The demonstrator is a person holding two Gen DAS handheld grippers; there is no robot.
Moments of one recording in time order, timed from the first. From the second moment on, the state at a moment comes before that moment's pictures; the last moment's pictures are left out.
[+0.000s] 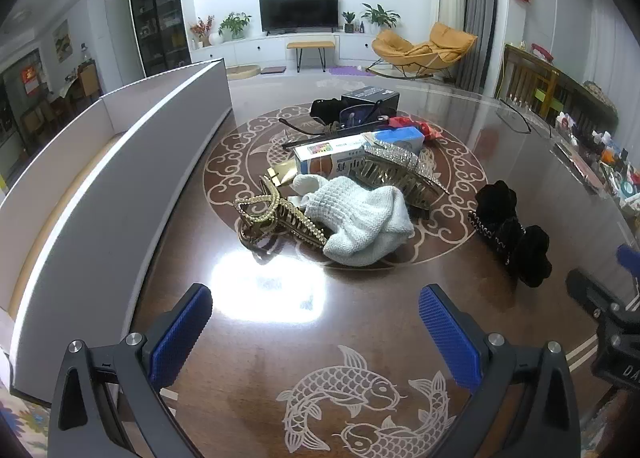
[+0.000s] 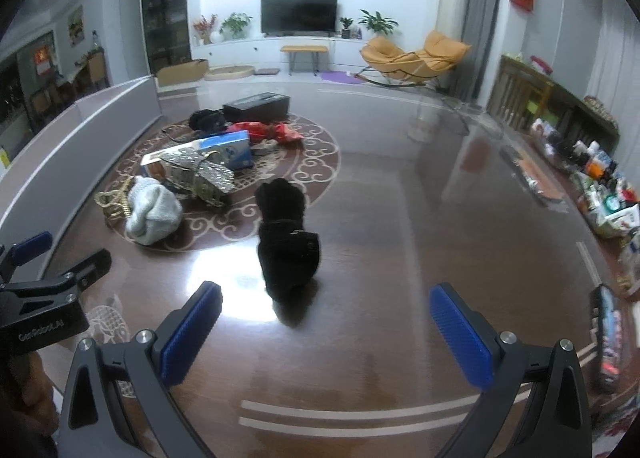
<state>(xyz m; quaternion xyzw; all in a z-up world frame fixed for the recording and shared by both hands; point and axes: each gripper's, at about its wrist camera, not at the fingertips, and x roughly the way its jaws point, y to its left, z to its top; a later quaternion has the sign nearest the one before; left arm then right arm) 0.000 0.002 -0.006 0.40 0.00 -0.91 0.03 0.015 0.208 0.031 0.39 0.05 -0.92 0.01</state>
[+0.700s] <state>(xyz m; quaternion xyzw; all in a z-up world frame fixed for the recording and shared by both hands) -0.008 -0.006 -0.026 0.44 0.00 -0.90 0.03 0.011 0.199 0.035 0.39 0.09 -0.92 0.01</state>
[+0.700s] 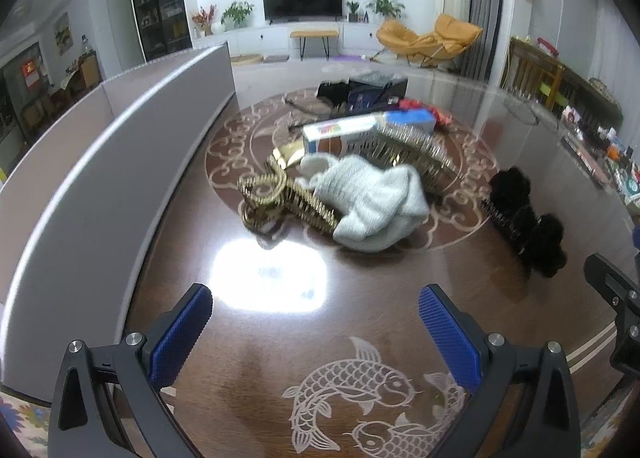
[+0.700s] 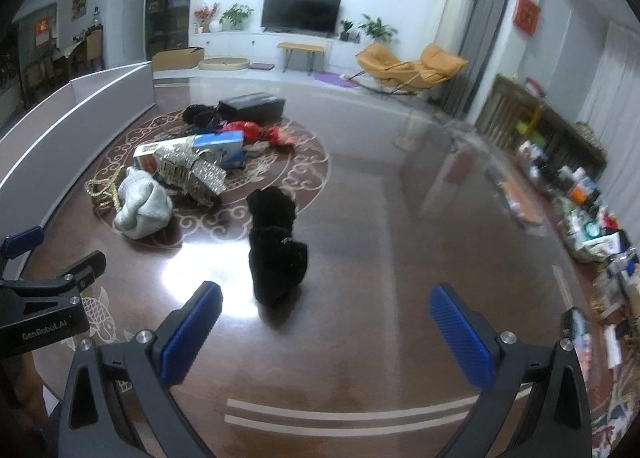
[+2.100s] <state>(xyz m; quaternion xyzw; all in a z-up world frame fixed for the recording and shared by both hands) -0.093 -0.016 -0.061 0.47 0.00 -0.88 0.02 -0.102 0.206 -0.033 0.46 0.04 -0.89 0.06</state>
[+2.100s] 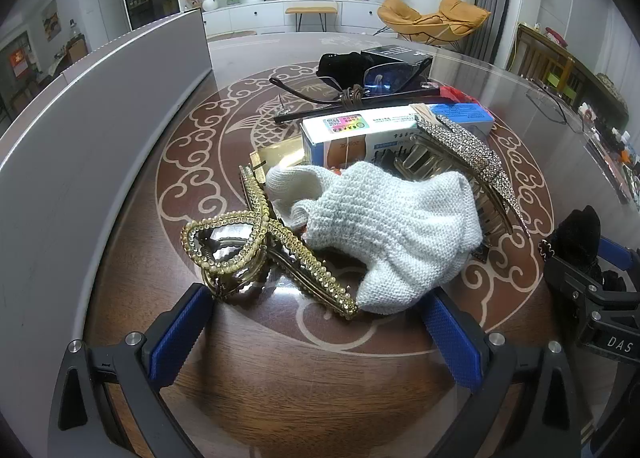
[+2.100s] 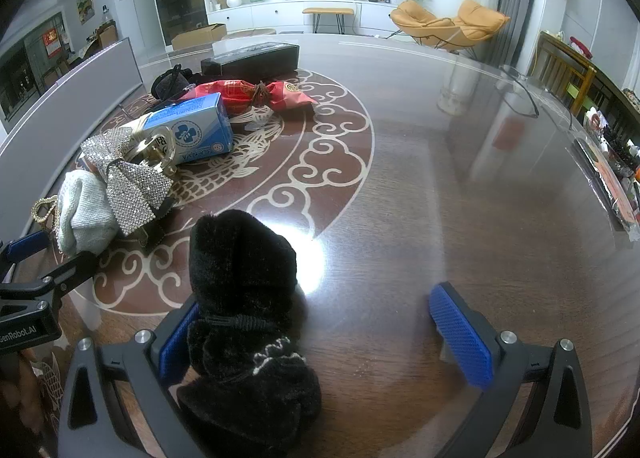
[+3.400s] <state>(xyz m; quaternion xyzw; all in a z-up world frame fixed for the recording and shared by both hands) -0.078 -0.023 -0.050 0.47 0.00 -0.88 -0.03 -0.102 0.205 -0.033 0.46 0.04 -0.89 0.06</state>
